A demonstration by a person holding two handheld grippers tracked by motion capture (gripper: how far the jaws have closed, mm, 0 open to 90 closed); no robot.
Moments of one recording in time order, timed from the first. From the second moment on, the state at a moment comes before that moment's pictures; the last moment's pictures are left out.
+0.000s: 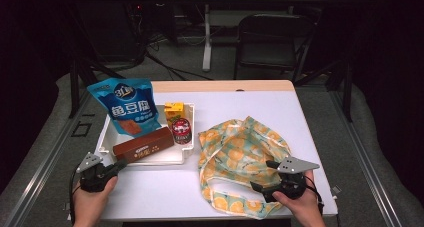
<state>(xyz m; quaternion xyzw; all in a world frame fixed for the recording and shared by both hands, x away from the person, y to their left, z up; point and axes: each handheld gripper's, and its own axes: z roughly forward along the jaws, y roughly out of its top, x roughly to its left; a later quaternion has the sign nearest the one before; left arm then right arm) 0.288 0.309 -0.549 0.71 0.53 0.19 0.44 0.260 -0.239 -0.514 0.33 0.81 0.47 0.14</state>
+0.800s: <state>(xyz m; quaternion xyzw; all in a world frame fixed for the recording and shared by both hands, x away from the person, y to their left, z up) 0.320 0.293 -0.554 0.68 0.57 0.20 0.41 0.259 -0.239 -0.516 0.33 0.81 0.47 0.14</state>
